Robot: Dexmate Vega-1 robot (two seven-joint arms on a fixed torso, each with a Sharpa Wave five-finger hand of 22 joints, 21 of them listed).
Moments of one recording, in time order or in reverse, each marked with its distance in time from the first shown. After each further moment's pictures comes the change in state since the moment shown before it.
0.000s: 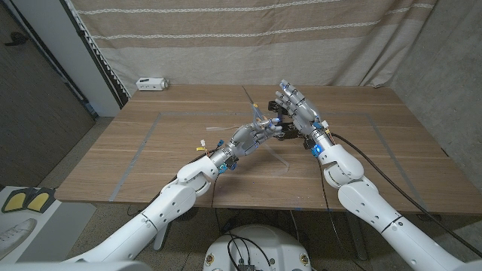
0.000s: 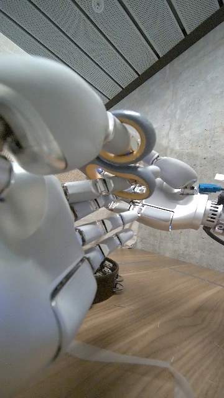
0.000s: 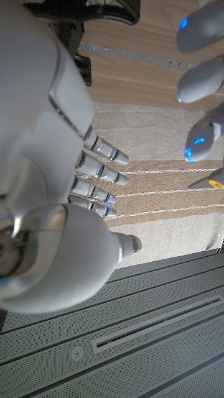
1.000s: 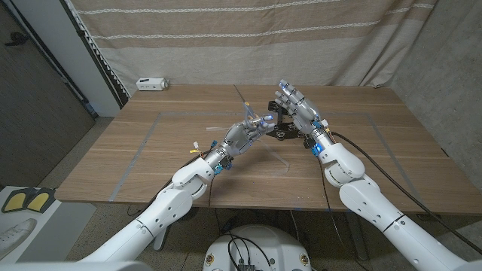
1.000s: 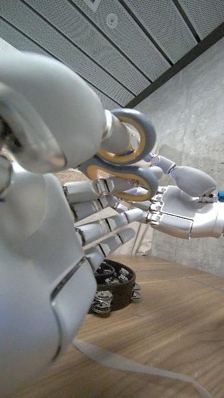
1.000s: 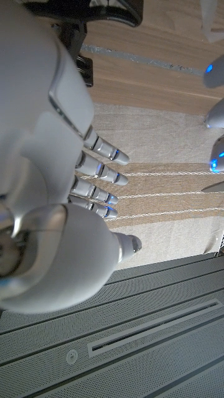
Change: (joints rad) left arm 0.054 0.015 -0.040 -0.039 -0.019 -0.045 0.042; left_hand -0.032 -0.014 0.077 -0.050 -0.008 0.021 0.020 0.013 -0.057 0.051 0.030 -0.023 -0.036 0.082 -0.006 -0.028 -0.038 0.009 -0.002 0.019 -0.039; right arm 0.001 -0.013 0.003 -0.021 -0.012 -0.027 -0.020; right_hand 0.000 0.000 -0.003 -0.004 0.004 0.009 -0.009 0.011 0.000 0.011 -0.011 0.015 -0.005 0.000 0.000 0.004 -0.009 0.007 -0.001 -0.015 0.000
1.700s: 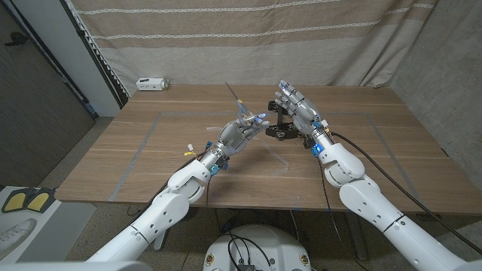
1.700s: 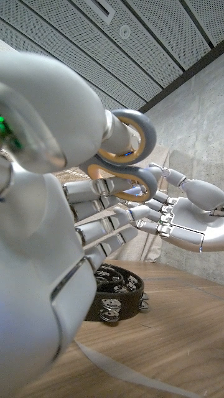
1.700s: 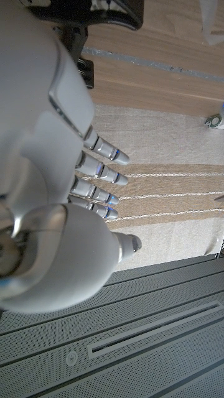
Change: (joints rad) left arm 0.050 0.009 -0.032 -0.051 -0.026 -0.022 0.036; left_hand 0.004 -0.004 0.000 0.000 0.000 -0.013 -0.013 -0.013 -0.047 0.043 0.018 0.020 0.003 0.084 -0.011 0.024 0.007 0.030 -0.005 0.019 -0.018; right arm -0.002 0.000 -0.001 -0.002 -0.003 -0.002 -0.007; right_hand 0.000 0.000 0.000 -0.009 0.008 0.005 -0.005 0.000 -0.004 0.005 -0.005 0.000 0.000 0.000 0.000 0.000 -0.005 0.003 0.004 -0.008 0.000
